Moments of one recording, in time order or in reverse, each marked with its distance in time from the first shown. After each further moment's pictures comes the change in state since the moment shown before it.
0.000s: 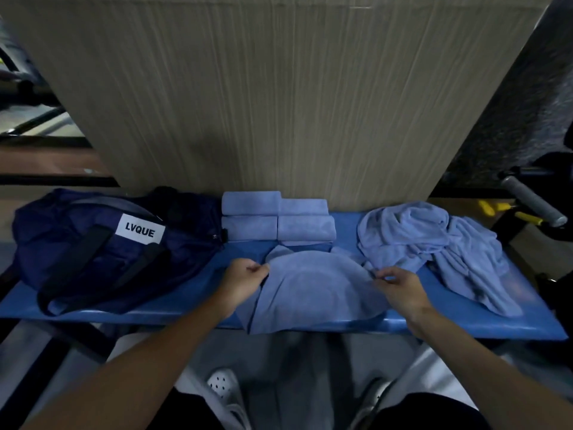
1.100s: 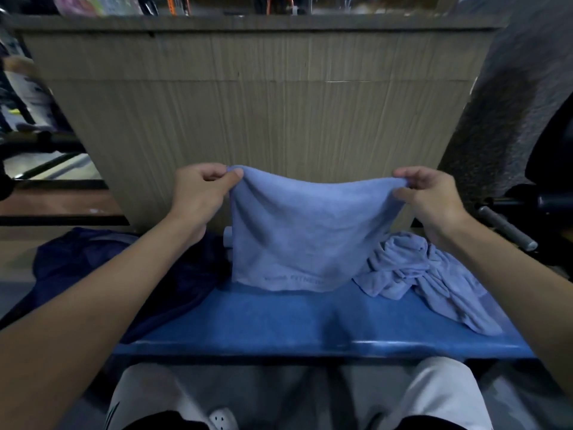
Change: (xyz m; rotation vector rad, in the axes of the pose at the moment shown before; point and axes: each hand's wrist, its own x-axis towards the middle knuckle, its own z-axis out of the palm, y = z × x) left_hand -0.039 0.190 -0.122 -0.363 0.351 0.521; right_hand -0.011 -0.206 -0.077 0.189 0.126 -0.495
